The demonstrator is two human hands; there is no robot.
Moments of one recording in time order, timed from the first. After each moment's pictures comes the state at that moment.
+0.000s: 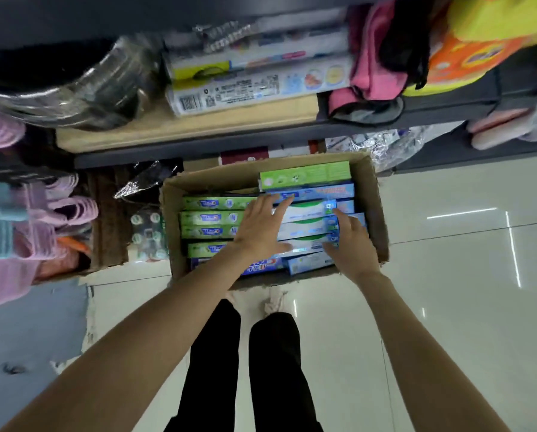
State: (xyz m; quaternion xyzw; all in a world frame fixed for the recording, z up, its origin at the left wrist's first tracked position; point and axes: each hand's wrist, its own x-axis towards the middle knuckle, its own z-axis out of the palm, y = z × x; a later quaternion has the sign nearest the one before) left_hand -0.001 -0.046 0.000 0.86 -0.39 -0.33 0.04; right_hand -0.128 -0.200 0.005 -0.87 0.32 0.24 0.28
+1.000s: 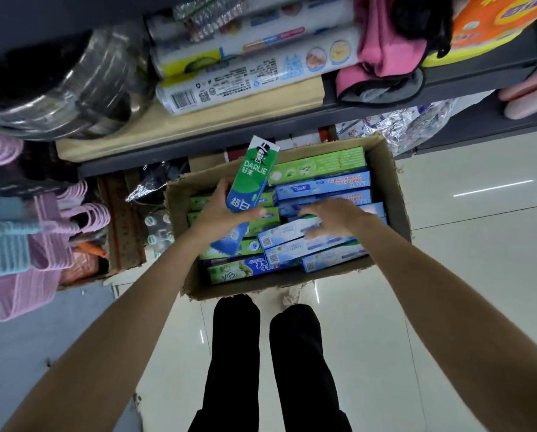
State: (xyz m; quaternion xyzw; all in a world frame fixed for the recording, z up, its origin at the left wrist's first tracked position) left_hand 0.052 -0.001 0.029 0.79 0.00 -0.46 0.39; right_hand -0.047 -0.214 -0.029 -0.87 0.00 0.45 0.21
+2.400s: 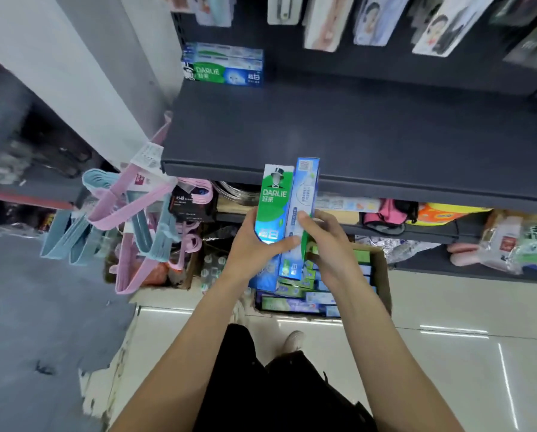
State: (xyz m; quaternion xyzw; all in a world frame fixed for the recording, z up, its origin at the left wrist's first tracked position) left_hand 0.038 0.127 0.358 0.70 0.05 -0.26 0.66; right_hand 0.005 -0.003 0.363 -0.55 0.38 0.06 0.75
